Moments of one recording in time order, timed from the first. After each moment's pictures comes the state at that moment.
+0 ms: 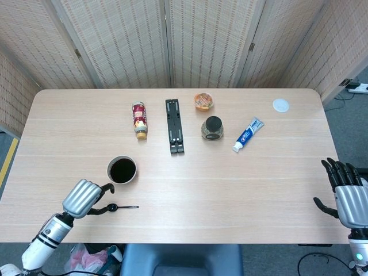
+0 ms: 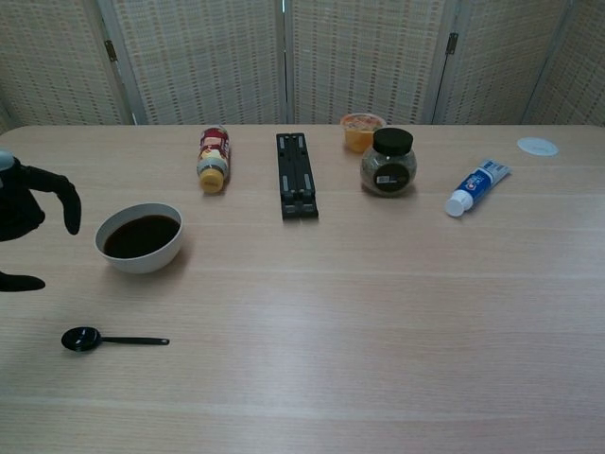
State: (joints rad) left arm -0.41 -1.27 -0.03 -1.60 1.69 1.16 0.08; right arm 0.06 -1.11 0.07 -1.59 -1.51 1.51 -0.07
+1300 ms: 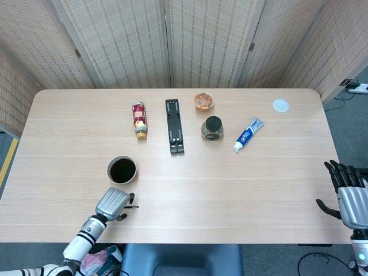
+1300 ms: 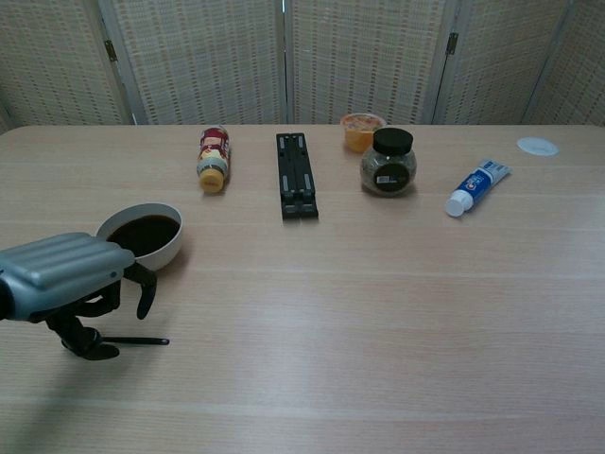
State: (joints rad) left arm -0.53 -1.50 -0.03 -1.68 1.15 0.97 0.70; right arm 0.05 -1.12 0.07 -1.55 -1.49 1.49 -0.03
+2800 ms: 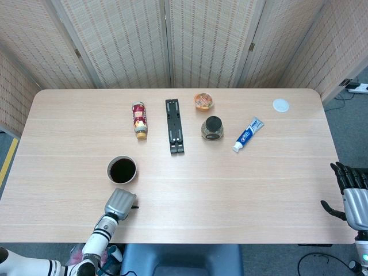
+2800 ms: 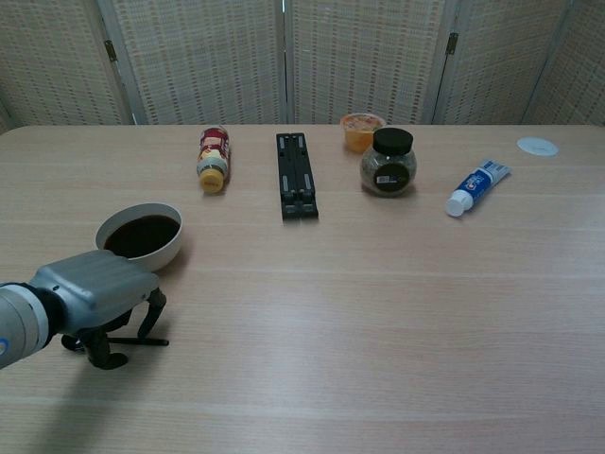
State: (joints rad) left arm -0.70 -1.63 0.01 -1.72 0.69 1.14 1.10; right arm 0.04 -1.13 0.07 -1.49 -1.46 1.48 0.03
